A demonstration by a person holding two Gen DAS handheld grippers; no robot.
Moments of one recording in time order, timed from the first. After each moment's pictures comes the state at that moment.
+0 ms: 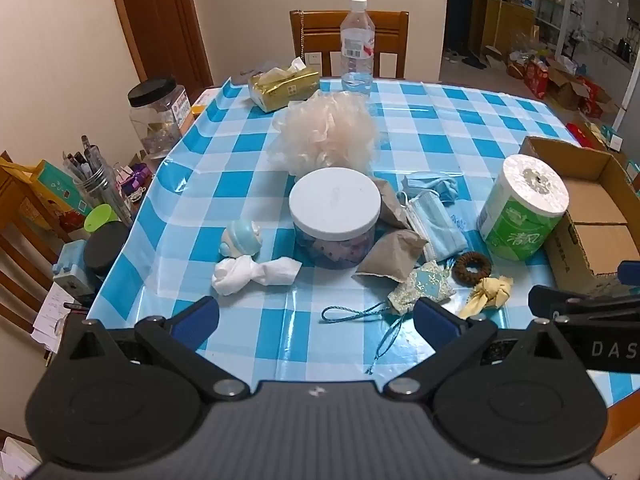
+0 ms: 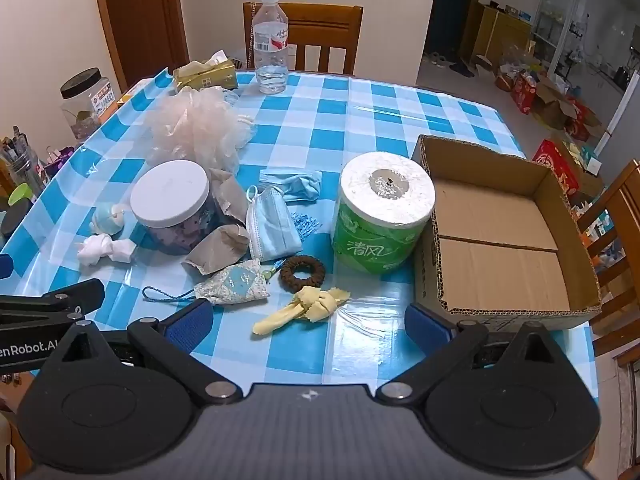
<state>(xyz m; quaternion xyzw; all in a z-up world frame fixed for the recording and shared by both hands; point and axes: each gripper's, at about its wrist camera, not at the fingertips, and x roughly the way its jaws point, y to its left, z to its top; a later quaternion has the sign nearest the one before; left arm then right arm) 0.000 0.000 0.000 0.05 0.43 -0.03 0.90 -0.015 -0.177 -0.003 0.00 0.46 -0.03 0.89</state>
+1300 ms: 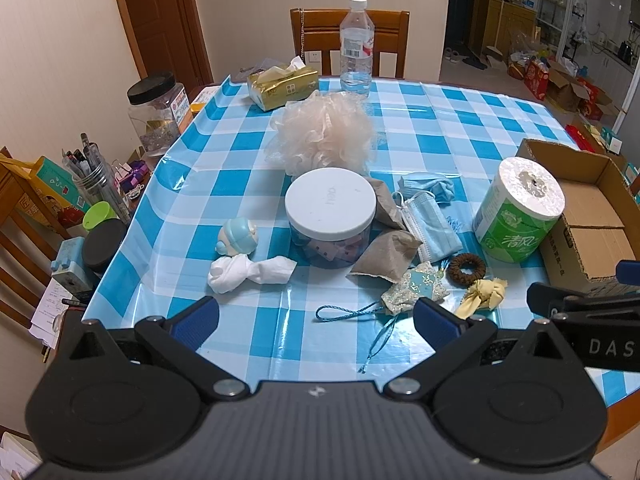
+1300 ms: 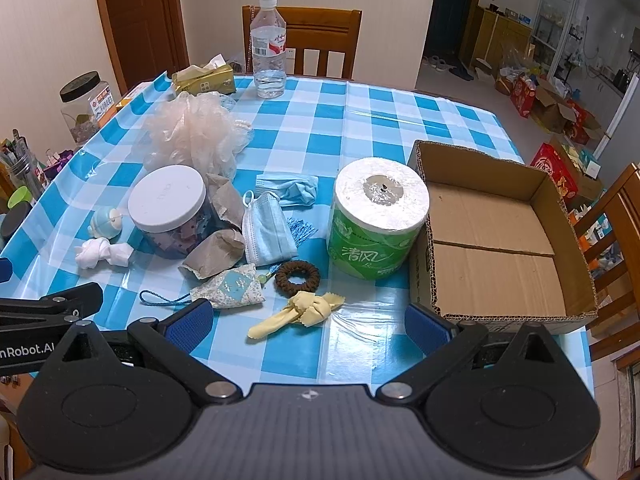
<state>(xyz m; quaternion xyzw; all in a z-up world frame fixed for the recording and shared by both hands) -0.001 -0.002 -0.001 0.05 0.44 -0.03 0.89 -0.014 -0.181 -0.001 0.00 0.46 -0.03 0.89</state>
